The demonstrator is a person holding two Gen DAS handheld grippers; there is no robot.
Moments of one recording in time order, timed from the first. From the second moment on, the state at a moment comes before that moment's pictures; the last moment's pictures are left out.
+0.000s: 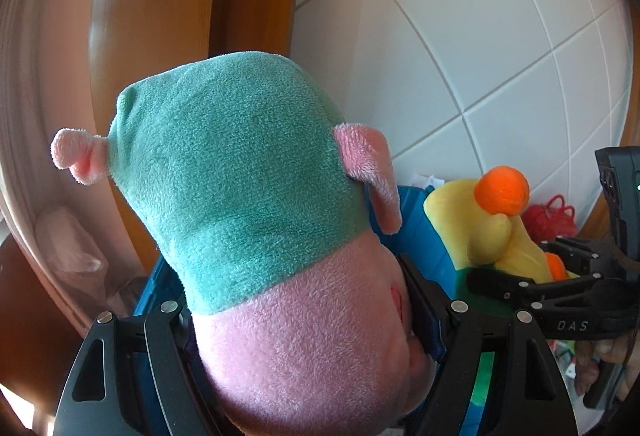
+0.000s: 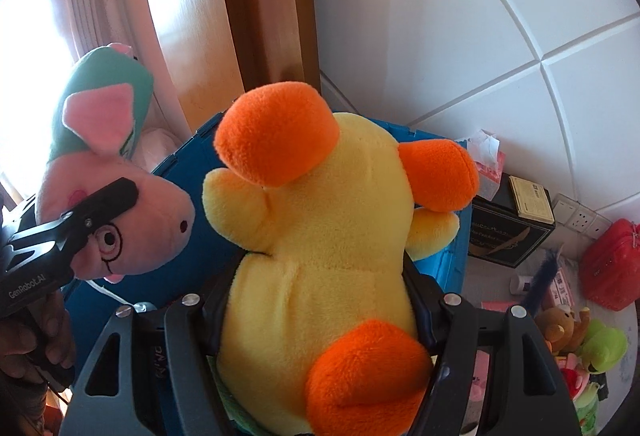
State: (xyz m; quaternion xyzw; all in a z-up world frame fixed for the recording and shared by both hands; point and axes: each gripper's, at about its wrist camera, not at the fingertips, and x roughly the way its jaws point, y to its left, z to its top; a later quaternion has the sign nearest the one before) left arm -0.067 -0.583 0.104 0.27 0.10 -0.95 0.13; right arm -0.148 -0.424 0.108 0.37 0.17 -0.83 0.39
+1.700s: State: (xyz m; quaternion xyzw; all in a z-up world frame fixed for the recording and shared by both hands) left arm -0.015 -0.429 0.085 0.29 0.07 -0.95 0.09; right arm -0.063 -0.252 0.123 0.33 0.08 -0.86 0.37
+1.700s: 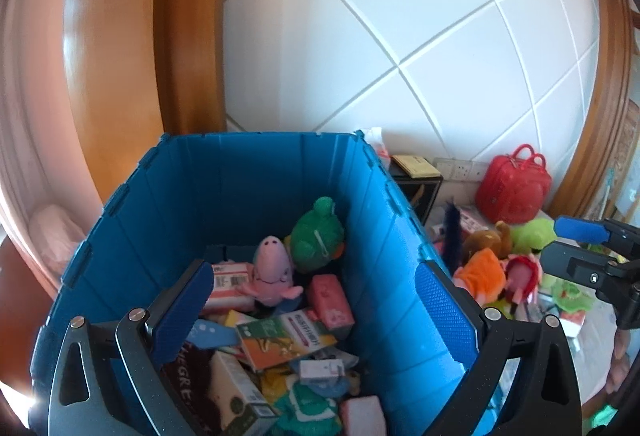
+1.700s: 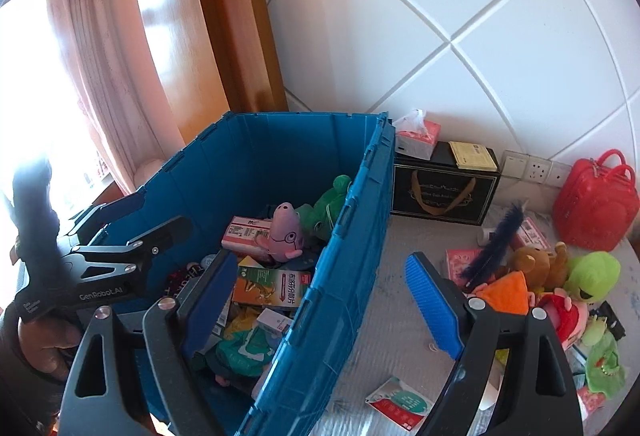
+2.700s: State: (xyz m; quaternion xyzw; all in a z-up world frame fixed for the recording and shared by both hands) left arm -0.059 -0.120 -0.062 0.46 0.08 -0.88 0.06; right arm -0.098 0.095 0.039 0.39 0.09 -0.87 0.30
